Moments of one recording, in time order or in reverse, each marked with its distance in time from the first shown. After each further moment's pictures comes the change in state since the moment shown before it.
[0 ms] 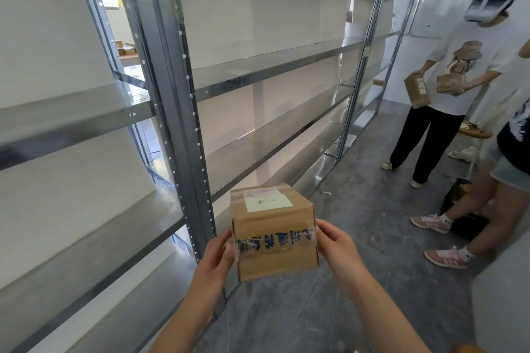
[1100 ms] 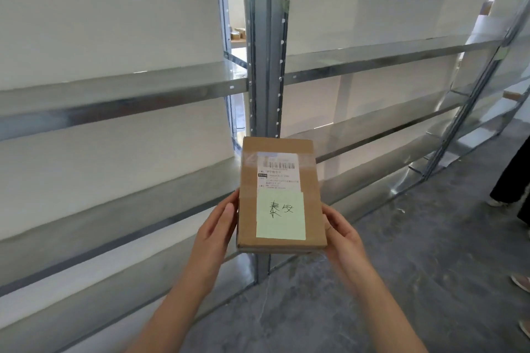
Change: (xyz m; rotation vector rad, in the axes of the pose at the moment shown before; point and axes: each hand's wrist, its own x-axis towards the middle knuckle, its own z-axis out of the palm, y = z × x) left_hand -0.095 0.031 -0.045 -0.236 0.308 0.137; right_hand -0.024 -0.004 0.055 0.280 -0.411 -0.006
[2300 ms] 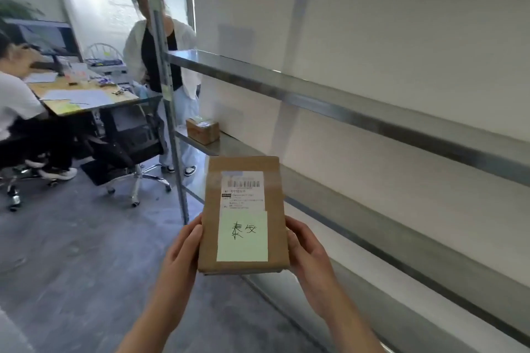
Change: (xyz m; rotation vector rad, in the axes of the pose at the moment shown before) left_hand -0.469 0.038 -0.390 -0.163 1.312 0.223; right_hand -0.265 0.165 0.543 -0.199 -1.255 0.300
